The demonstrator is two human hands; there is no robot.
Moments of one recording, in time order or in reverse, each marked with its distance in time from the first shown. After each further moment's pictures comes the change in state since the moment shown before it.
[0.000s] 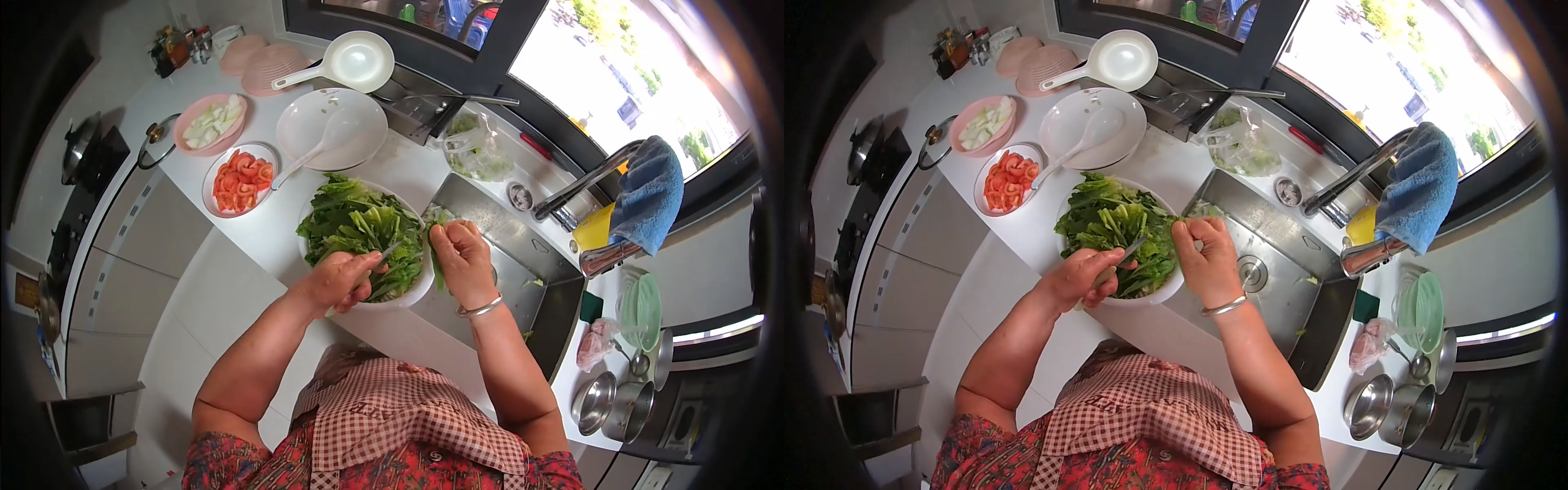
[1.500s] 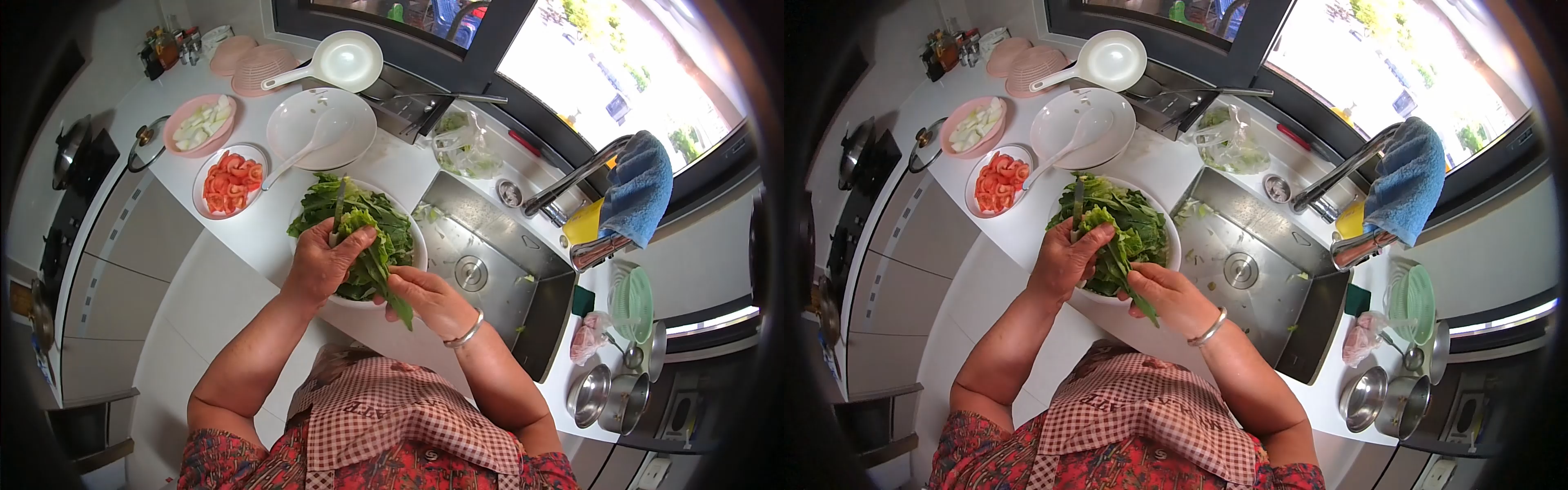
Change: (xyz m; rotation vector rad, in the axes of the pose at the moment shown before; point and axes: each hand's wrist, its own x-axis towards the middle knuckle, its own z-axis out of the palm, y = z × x) left_hand -0.006 0.019 0.021 -0.239 0.335 0.500; right_hand -0.038 -0.042 0.002 0.714 -0.556 0.648
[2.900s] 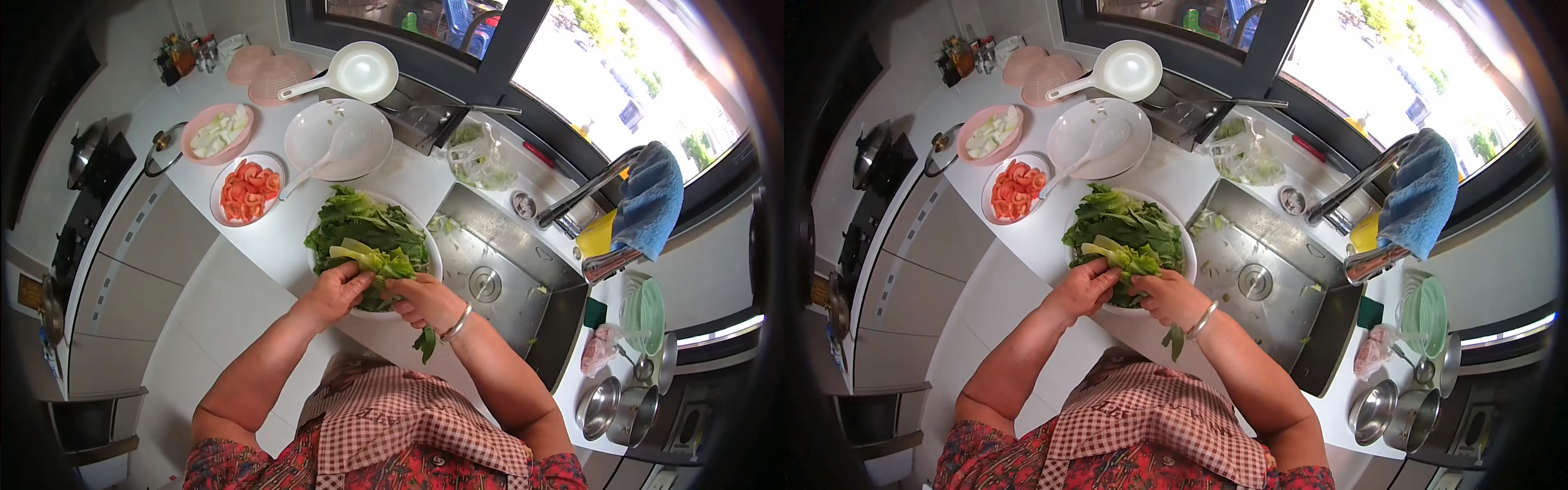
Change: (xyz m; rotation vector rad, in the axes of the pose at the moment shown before) left_hand -0.006 -0.042 -0.038 0.252 -0.191 -0.277; right_hand 0.036 0.002 -0.002 0.090 -0.036 0.314
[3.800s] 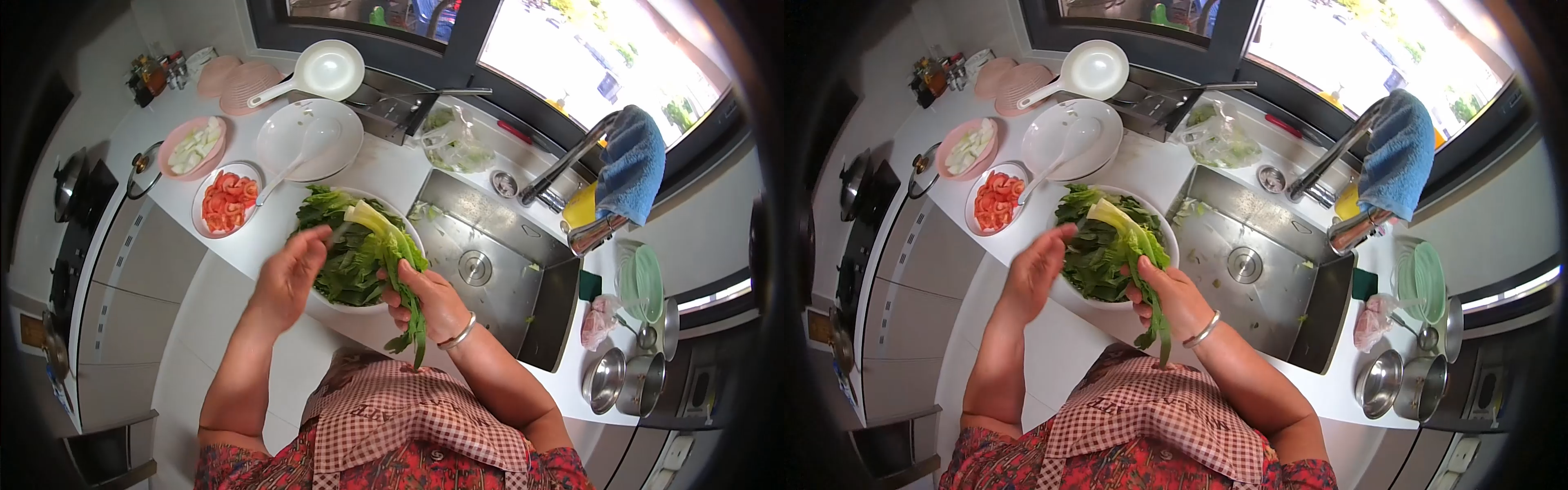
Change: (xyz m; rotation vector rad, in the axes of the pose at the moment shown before) left_hand -0.023 0.041 -0.009 0.170 0.267 0.513; right_hand -0.033 0.019 0.004 0.353 -0.007 -0.234
